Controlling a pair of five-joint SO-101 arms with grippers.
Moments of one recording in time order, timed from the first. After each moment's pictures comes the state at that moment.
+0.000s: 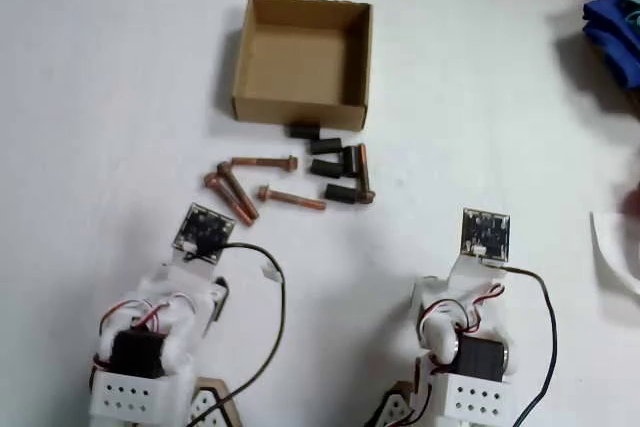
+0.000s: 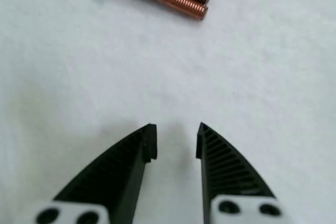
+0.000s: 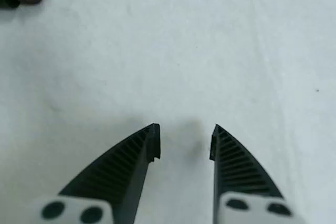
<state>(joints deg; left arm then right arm) -0.9 -102.6 95.9 73.4 -13.4 6.0 -100.7 96.6 71.6 1.0</state>
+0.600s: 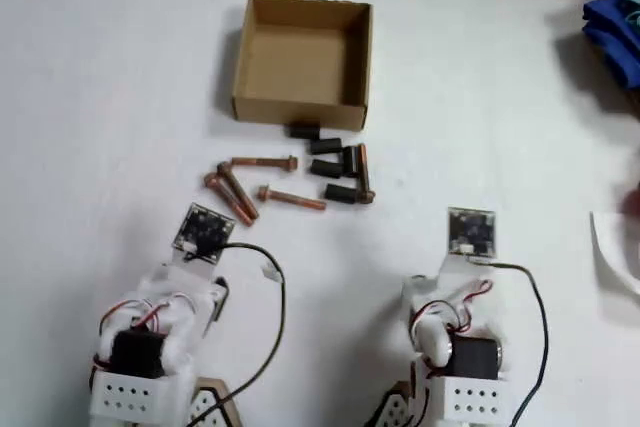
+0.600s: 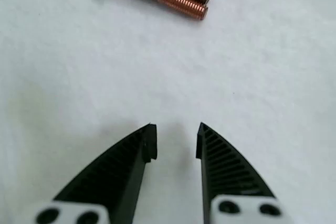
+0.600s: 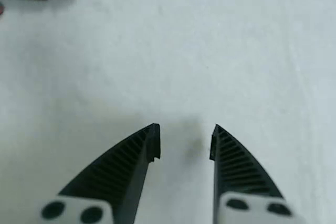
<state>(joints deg) -0.9 -102.6 95.9 73.4 -13.4 -2.0 -100.9 96.6 71.6 0.0</state>
